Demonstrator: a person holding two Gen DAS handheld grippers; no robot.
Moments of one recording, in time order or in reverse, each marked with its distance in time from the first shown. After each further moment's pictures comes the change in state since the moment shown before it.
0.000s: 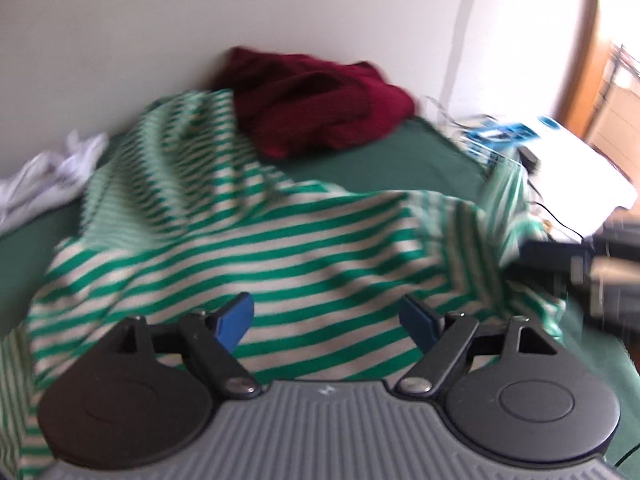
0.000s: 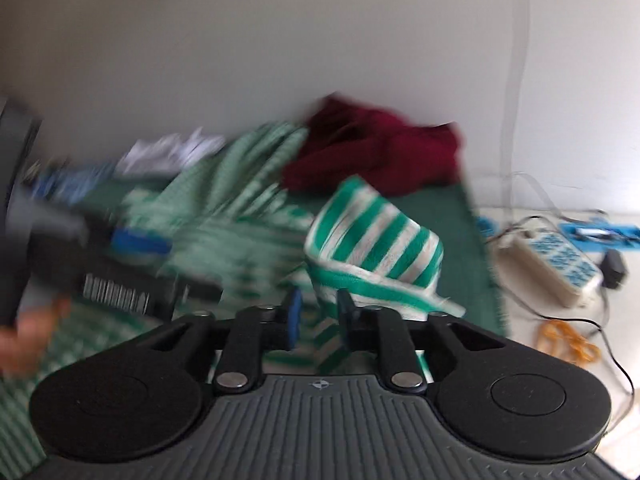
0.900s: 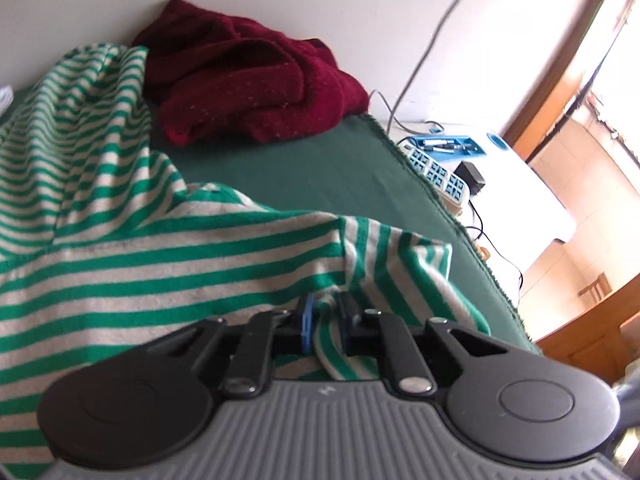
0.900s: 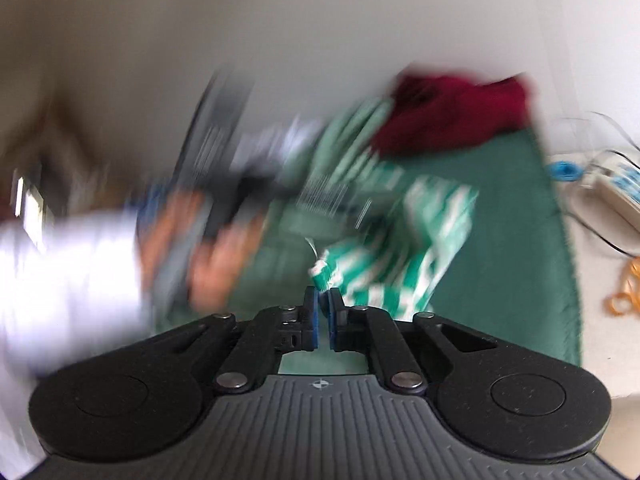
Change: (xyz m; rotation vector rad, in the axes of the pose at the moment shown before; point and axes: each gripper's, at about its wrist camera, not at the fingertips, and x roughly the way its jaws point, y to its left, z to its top) left arm 0.066 -0.018 0.040 -0.102 0.064 -0.276; right arm -0.043 -0.022 -0.037 0.045 0.104 0.397
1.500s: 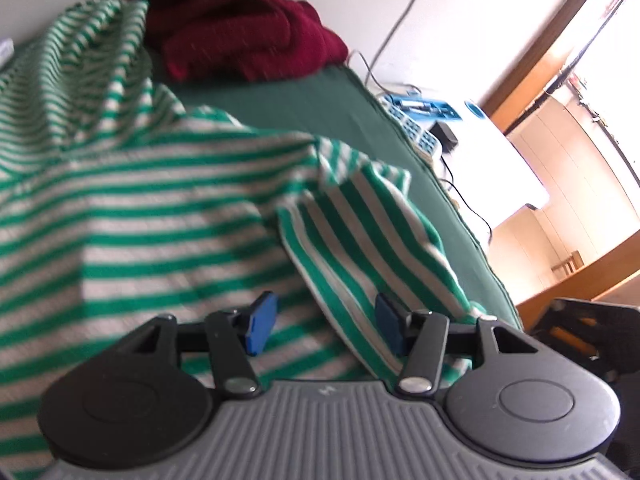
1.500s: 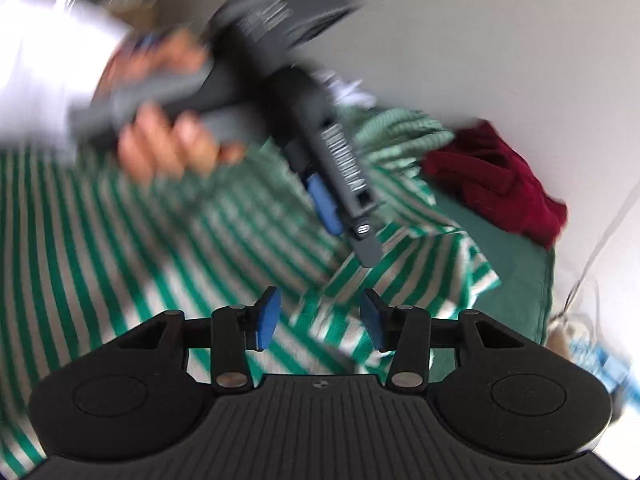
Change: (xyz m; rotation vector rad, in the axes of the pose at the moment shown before) left arm -0.026 -0.003 -0.043 -0.023 0.111 -0.091; right arm 0.049 0.061 -0.015 -0.644 0.074 -0.218
